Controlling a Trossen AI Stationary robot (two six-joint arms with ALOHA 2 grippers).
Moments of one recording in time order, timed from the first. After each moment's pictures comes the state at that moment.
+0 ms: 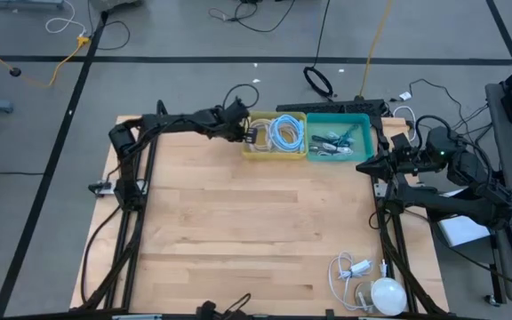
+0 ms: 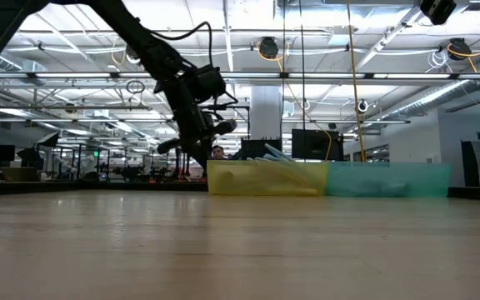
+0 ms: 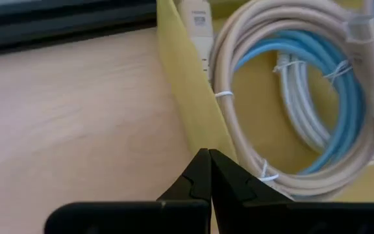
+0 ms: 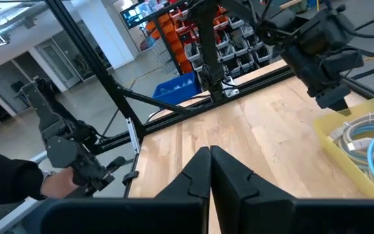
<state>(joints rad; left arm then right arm) 0.56 1.91 1.28 -0.35 -0.06 -0.70 -0.38 0.41 0.88 -0.62 -0.45 0.37</state>
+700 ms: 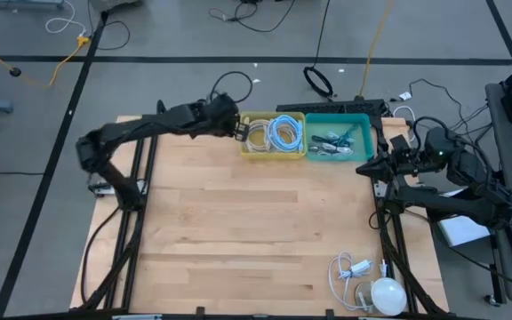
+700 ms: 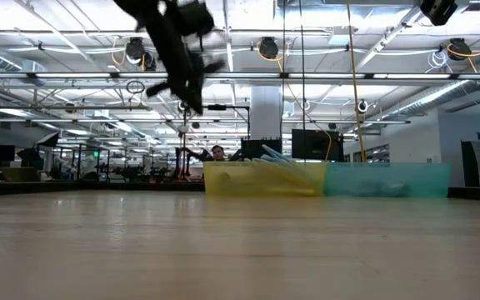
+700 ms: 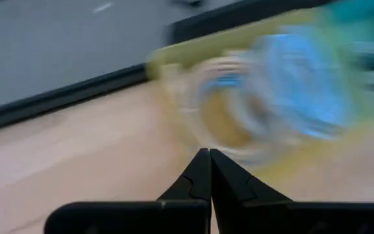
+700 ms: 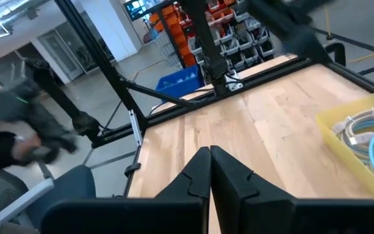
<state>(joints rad) 0.48 1.64 1.37 -0.66 -0.24 -0.65 -0.38 0.41 0.88 -0.64 -0.48 0.35</state>
